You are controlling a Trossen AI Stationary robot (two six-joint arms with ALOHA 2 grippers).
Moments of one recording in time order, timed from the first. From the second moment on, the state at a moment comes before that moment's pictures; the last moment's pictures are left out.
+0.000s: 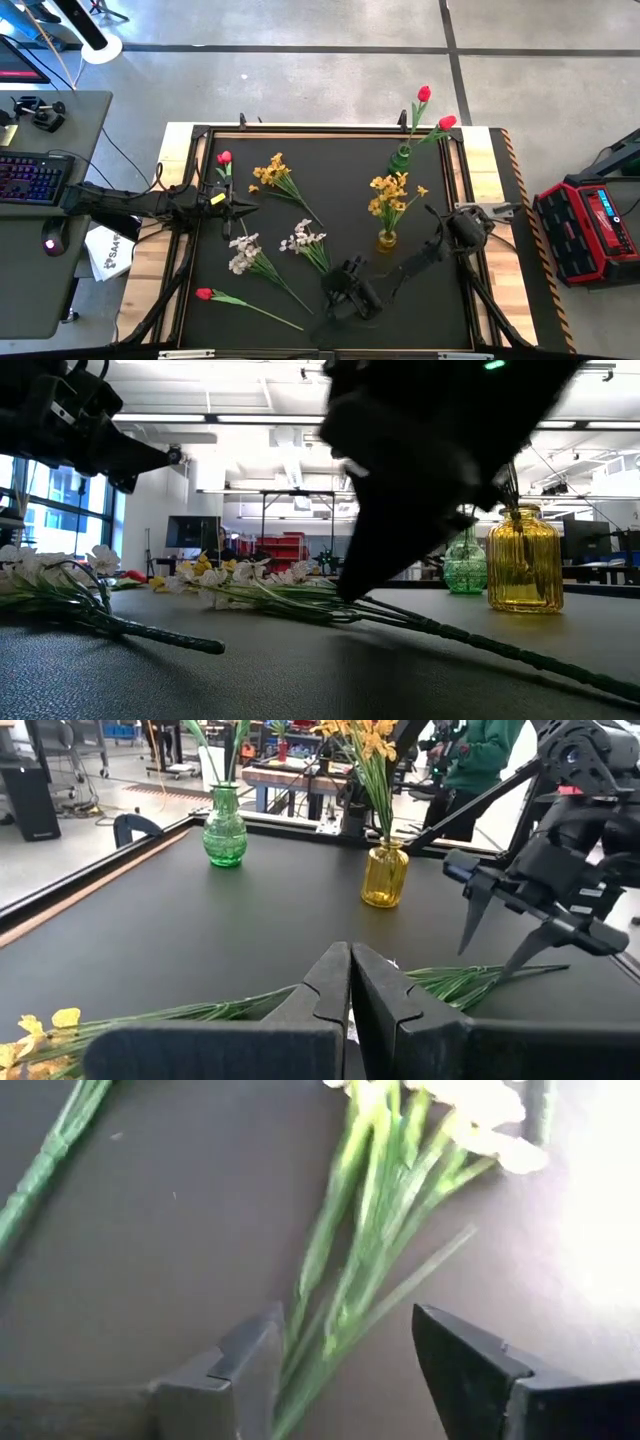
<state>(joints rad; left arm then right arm) -0.06 0.29 0.06 0.11 -0.16 -0.12 0.57 2.21 1.59 -0.71 0.64 0.95</state>
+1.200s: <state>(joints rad) -0.06 0.29 0.01 0.13 -0.17 -0.19 0.57 2.00 1.33 -0.59 0.51 1.11</state>
